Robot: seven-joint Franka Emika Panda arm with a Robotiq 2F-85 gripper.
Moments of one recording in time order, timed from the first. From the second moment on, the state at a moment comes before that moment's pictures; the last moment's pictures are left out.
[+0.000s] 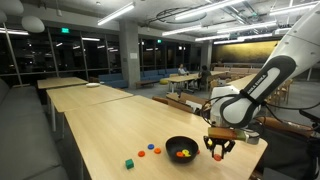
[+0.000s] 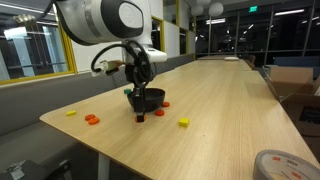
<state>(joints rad) -0.04 -0.13 -0.01 -2.74 -0.01 2.60 1.00</state>
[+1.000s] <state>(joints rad) -0.05 -0.15 0.13 -2.52 -0.19 2.60 0.98</state>
